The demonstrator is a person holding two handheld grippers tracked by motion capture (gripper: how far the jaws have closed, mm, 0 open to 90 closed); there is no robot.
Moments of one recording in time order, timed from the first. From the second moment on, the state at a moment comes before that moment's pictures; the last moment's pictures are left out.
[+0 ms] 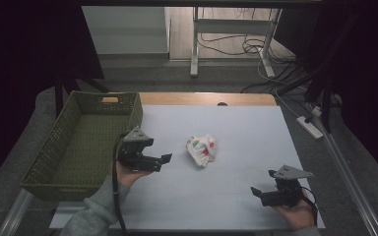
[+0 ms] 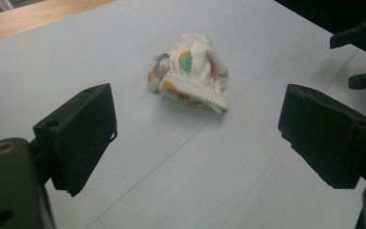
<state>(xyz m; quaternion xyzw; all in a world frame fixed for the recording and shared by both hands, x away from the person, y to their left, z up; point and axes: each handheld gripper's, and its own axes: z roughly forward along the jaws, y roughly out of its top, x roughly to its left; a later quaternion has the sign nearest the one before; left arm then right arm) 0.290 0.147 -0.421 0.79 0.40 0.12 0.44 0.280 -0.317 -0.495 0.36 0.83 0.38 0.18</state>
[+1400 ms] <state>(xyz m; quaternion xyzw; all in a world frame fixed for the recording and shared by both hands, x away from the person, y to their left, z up) 0.231 0.226 -0.433 0.76 0.45 0.15 0.44 0.279 -0.316 -0.493 0.36 0.83 0.39 0.18</state>
